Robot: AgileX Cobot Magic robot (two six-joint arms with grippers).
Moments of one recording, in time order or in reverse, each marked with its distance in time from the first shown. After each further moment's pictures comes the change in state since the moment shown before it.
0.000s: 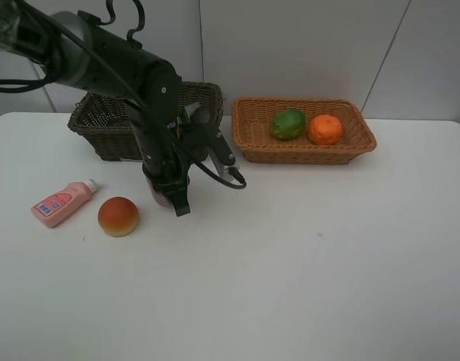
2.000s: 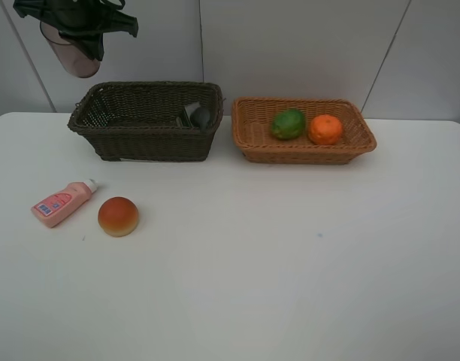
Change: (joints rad) left arm 0.364 -0.017 -0.529 0.198 0.175 -0.745; right arm 0.000 0.000 0.000 0.000 0.000 0.000
